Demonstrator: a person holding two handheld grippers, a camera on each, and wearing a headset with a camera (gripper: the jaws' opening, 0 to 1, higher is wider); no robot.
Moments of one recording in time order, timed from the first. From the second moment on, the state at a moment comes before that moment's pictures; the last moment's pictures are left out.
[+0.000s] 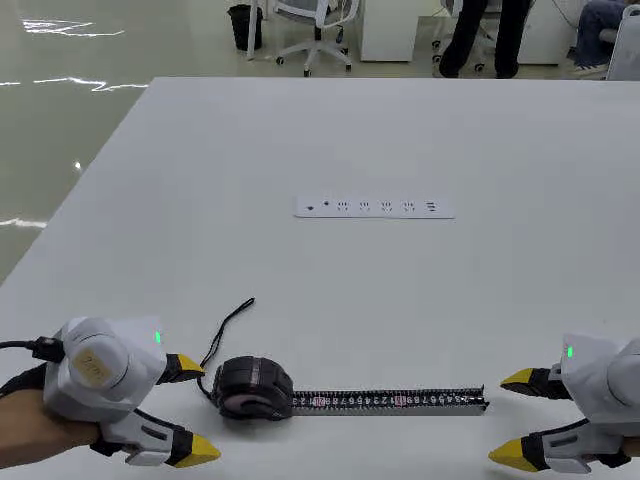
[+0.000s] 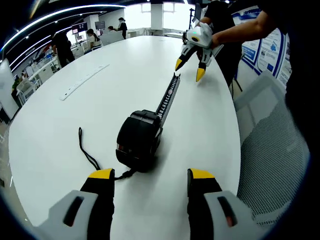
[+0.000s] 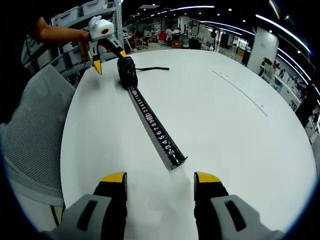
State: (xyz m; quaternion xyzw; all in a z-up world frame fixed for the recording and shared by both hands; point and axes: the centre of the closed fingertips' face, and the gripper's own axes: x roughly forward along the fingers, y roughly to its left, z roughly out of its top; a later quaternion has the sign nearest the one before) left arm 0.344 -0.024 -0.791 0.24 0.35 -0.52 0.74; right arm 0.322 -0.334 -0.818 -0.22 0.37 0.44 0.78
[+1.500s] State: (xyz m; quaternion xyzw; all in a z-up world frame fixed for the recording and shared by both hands) left arm 0.297 -0.027 -0.747 0.12 0.29 -0.32 0.89; right arm 0.282 -0.293 -0.756 -0.13 0.31 0.26 0.91
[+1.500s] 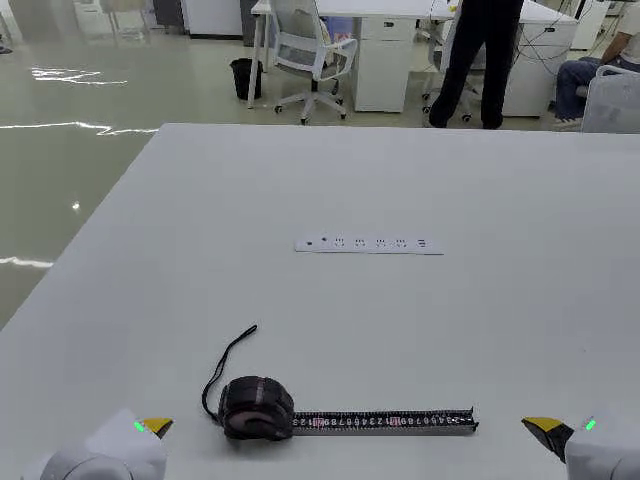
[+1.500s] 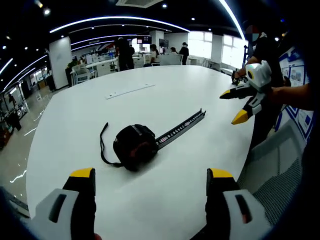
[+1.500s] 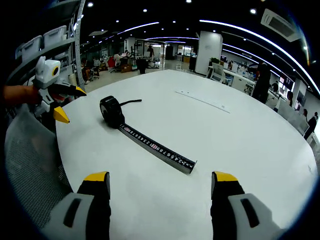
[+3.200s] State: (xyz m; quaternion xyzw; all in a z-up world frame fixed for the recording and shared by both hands) left arm 0.295 -0.049 -0.733 0.08 0.28 -0.24 0.93; right arm 0.265 -0.278 -0.743 -0.08 0.29 0.17 0.94
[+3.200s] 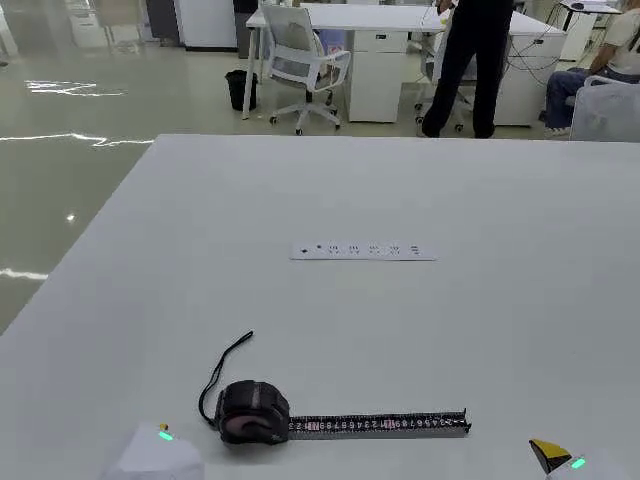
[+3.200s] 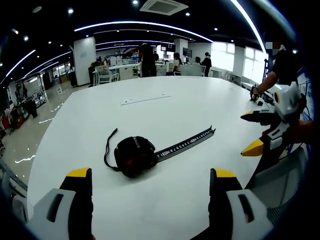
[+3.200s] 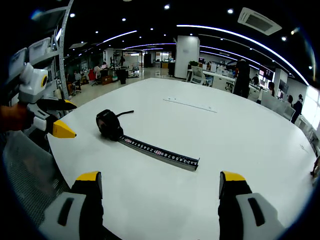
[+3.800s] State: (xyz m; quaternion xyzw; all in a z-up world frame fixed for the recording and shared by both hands) left arm 0.321 -0.054 -0.747 0.06 0.28 -0.20 0.94; right arm 0.276 -0.282 -0.752 -0.09 0.28 0.20 0.94
